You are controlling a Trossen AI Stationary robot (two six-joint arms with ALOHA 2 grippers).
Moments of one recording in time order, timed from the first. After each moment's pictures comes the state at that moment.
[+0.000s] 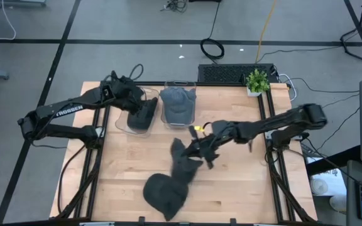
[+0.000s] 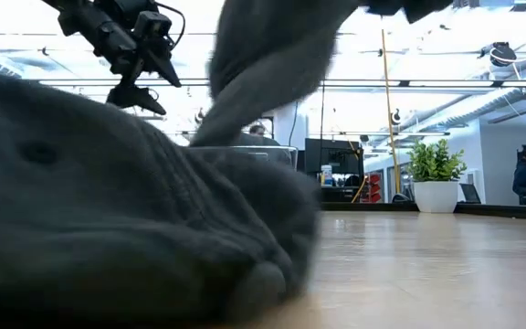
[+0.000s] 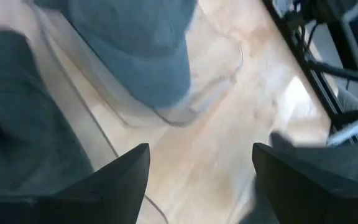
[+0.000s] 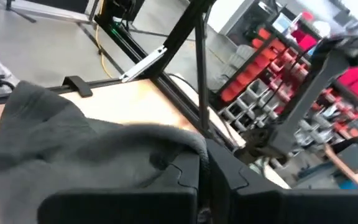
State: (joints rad) left arm 0.52 1.09 0.87 -0.57 0.38 -0.53; right arm 0.13 1.50 0.95 0.36 -0.29 -0.70
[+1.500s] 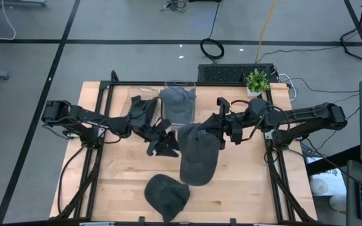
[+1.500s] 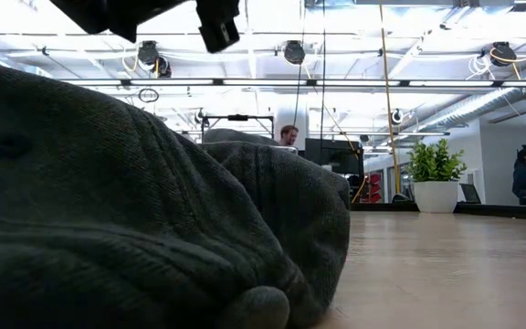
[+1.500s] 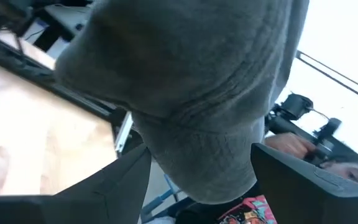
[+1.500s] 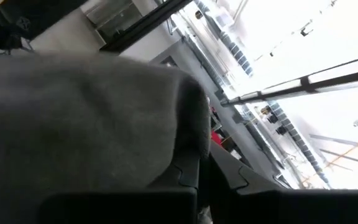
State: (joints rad) left arm -0.04 1.46 0.79 0.76 0.53 -0.86; right arm 0.04 1.19 0.95 0.49 -0.25 -0.91
